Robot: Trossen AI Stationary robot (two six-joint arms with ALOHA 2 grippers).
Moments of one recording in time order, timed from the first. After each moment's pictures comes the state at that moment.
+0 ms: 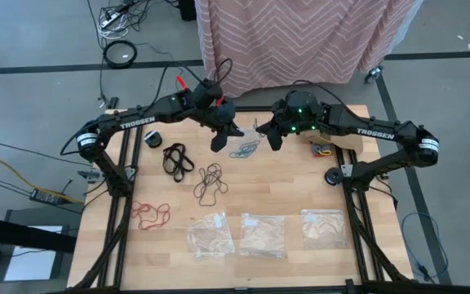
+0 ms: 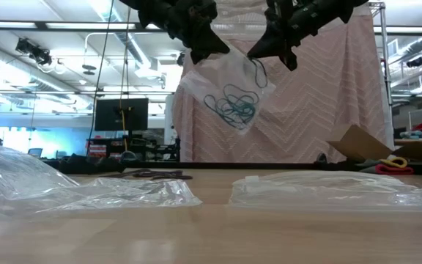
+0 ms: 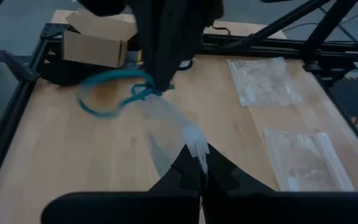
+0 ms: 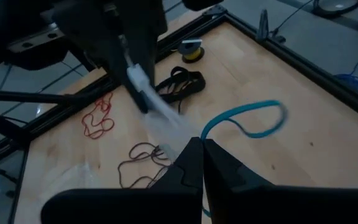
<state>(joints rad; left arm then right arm) 0.42 1.64 1.48 -0.46 0.51 0.20 -0.39 1.27 1.06 -0.27 -0.20 0.32</state>
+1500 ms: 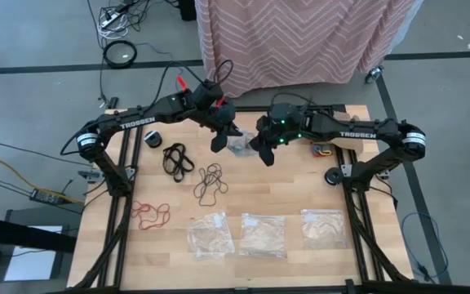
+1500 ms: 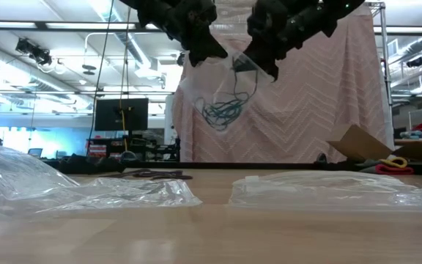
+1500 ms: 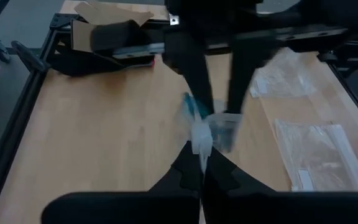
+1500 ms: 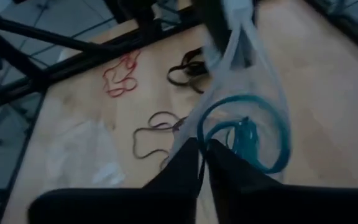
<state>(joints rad) 0.42 1.64 1.48 -0.49 0.46 0.22 -0.31 1.42 1.06 -0.20 -0.31 0.19</state>
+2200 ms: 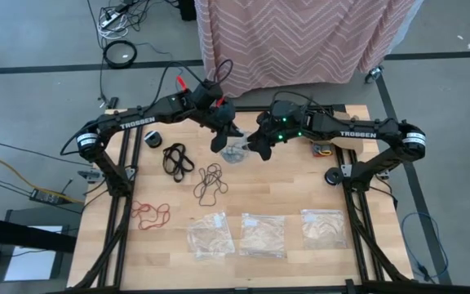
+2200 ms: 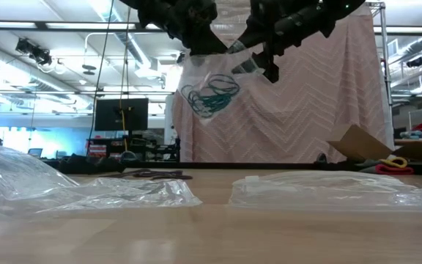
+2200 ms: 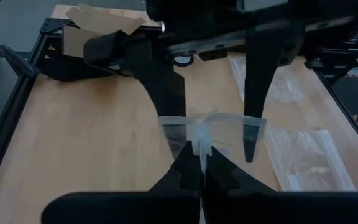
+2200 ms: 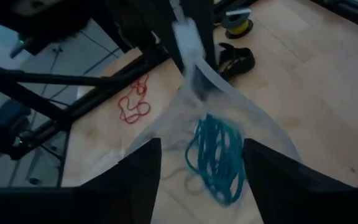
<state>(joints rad) 0.42 1.64 1.48 -0.48 0.50 0.20 -0.32 1.42 1.06 -0.13 -0.32 0.41</state>
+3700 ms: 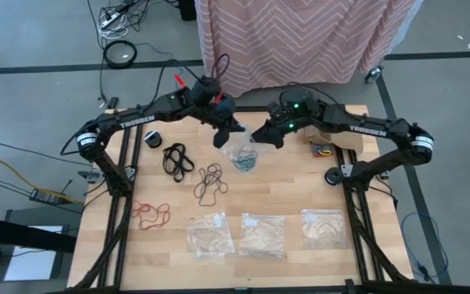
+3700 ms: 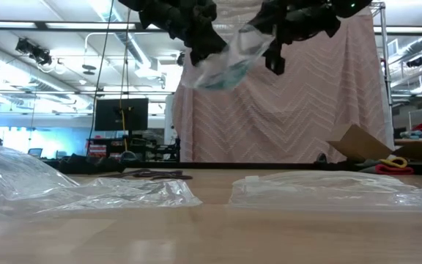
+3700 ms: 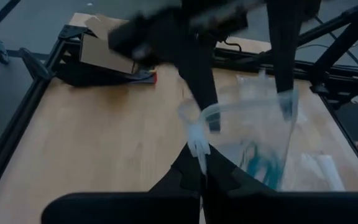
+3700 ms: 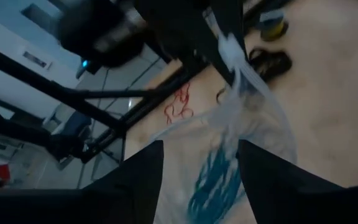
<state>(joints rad) 0.44 1.64 1.48 -0.41 0.50 0.10 -0.43 1.33 1.06 -0.14 -0.59 0.51</state>
